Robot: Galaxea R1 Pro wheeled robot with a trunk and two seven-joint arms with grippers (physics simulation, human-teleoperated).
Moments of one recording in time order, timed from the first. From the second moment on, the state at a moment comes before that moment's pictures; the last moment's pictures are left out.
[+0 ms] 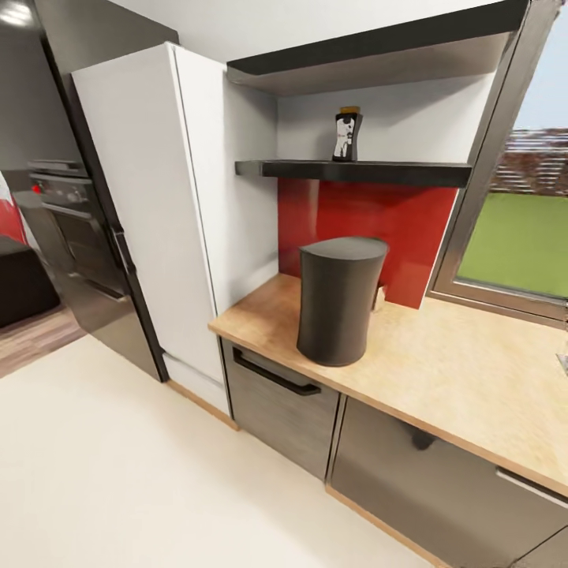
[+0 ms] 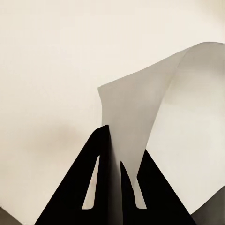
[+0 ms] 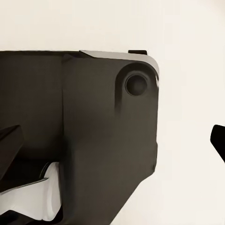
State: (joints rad) left arm -0.20 0.02 0.12 -0.41 -0.06 0.09 0.08; right arm 0.00 0.04 0.00 -0.22 0.01 -0.07 0.00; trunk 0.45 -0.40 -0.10
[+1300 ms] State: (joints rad) left arm -0.20 0.02 0.12 -0.41 -0.06 0.08 0.08; right arm 0.00 0.04 0.00 -0.22 0.01 -0.07 0.00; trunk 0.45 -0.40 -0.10
